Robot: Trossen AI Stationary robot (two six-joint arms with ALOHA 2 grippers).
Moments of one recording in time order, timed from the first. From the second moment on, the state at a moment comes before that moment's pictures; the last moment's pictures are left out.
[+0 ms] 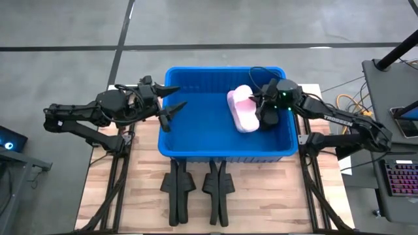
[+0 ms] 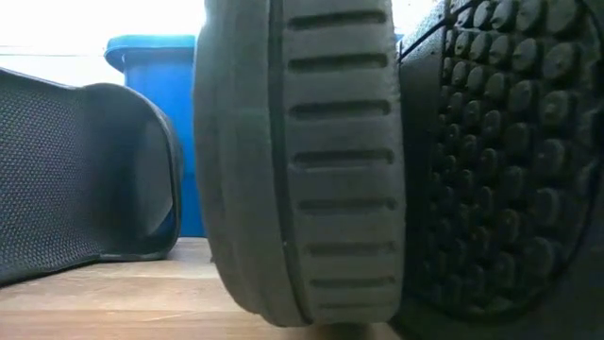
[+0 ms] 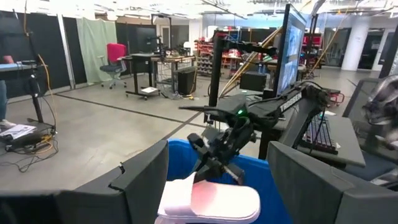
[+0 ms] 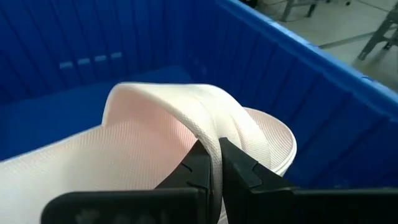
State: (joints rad) left arm -0.12 1.05 1.32 -0.20 -0.56 -0.05; right arm -0.60 1.04 0.69 -0.08 -0.10 -0.13
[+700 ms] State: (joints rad) left arm -0.12 1.07 1.32 -0.19 -0.60 -0.05; right arm -0.79 1.37 0.71 0.07 -0.28 -0.16
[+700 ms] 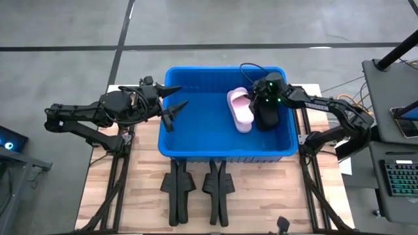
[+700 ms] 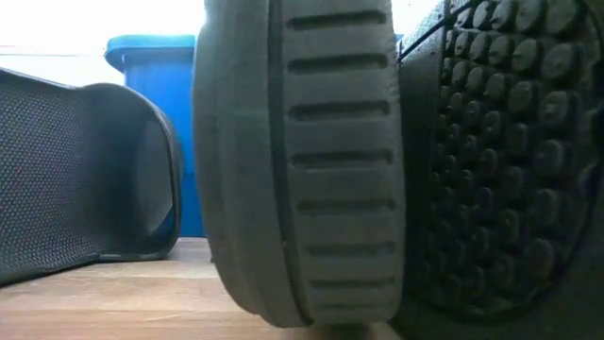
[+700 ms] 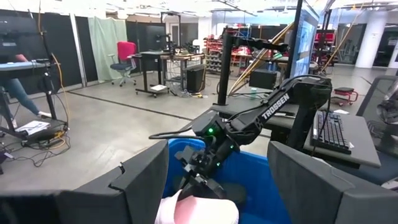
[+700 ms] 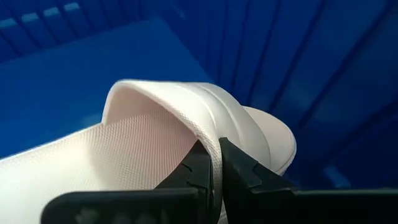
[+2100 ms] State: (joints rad) left arm -0.12 1.07 1.32 -0.20 -0.63 -0.04; right arm -0.81 1.33 0.81 -0.29 -0.29 -0.15
